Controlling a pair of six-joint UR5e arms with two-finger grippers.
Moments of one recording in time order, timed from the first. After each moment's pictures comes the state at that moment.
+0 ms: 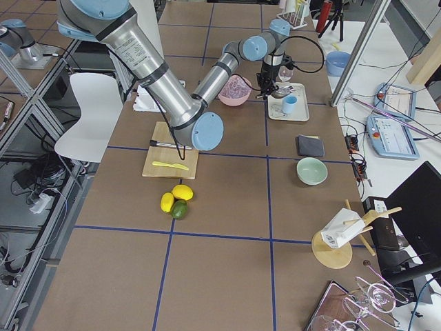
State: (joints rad) left arm -1.33 -1.81 -1.79 -1.73 -2.14 0.05; right arm 0.87 -0.78 1.65 -1.97 2.13 0.25
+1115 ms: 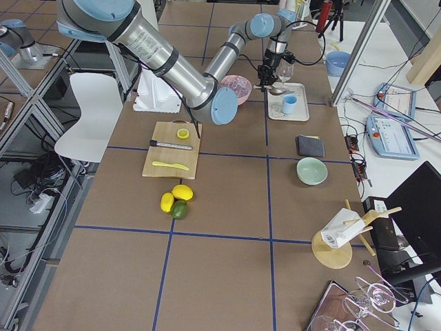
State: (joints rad) left arm -1.33 -1.80 -1.79 -1.74 -2.14 0.05; right arm 0.83 -0.55 1.45 -2.28 2.07 0.24
